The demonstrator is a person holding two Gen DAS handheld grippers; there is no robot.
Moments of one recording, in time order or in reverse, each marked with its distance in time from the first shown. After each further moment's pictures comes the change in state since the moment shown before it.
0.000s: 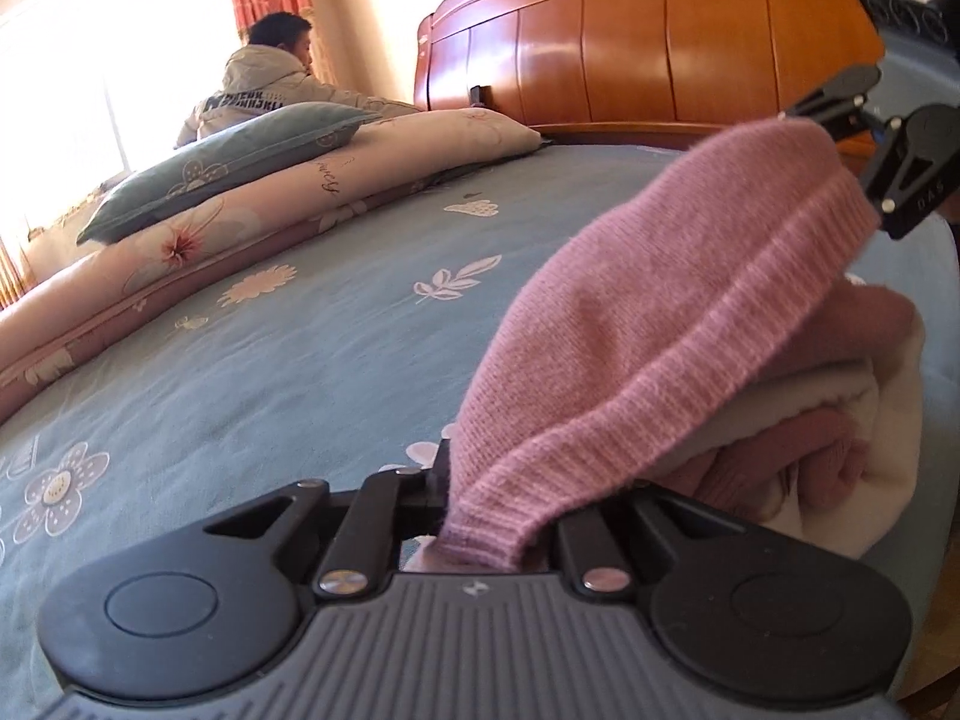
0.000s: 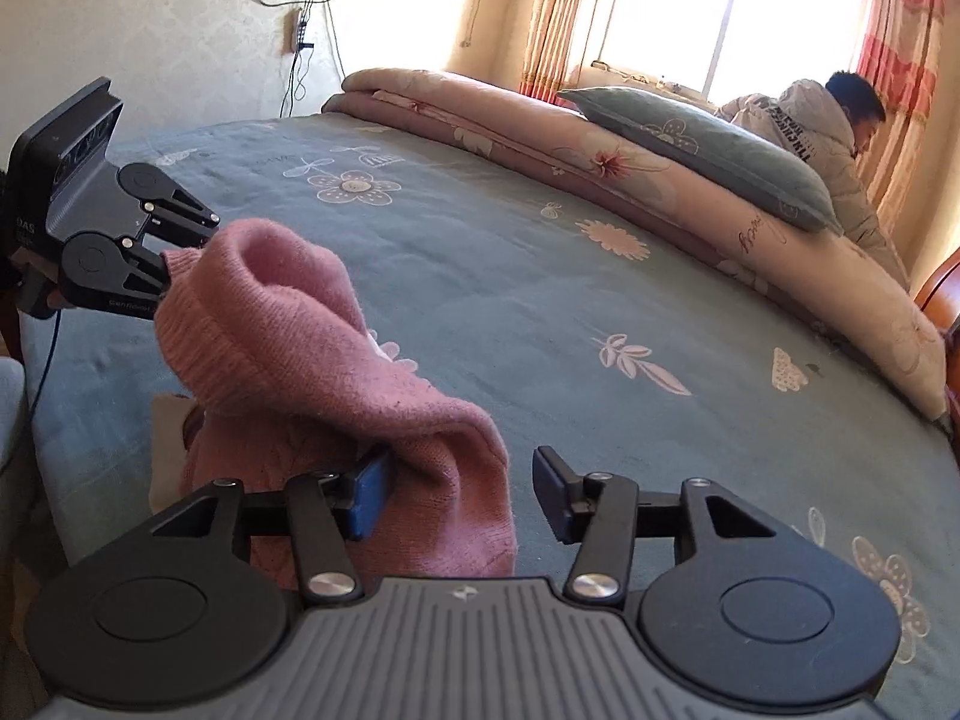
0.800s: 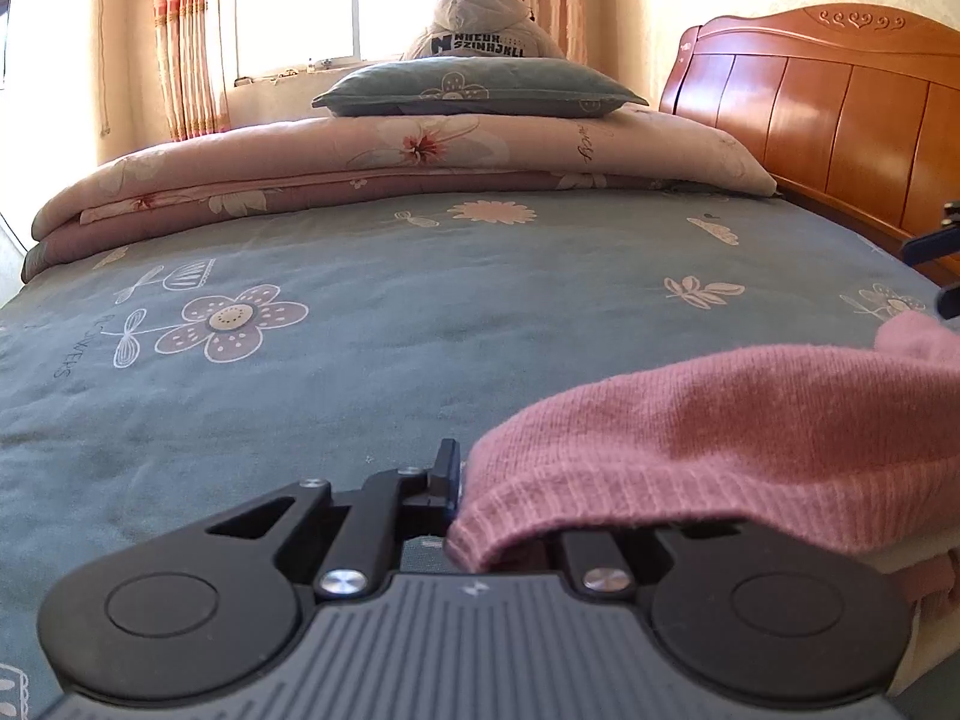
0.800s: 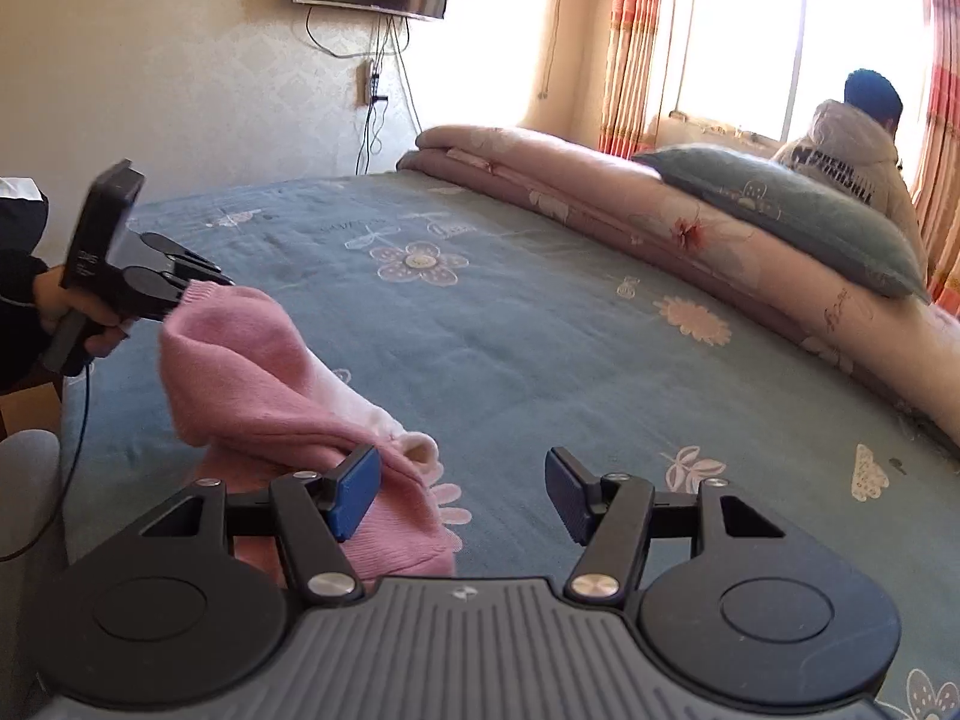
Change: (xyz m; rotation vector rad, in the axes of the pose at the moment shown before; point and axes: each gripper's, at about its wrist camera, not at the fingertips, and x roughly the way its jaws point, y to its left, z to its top) left arm -0.026 0.104 -0.036 -0.400 0.059 0.276; right arm 0.053 -0.028 0.069 -0.032 -0.069 0.199
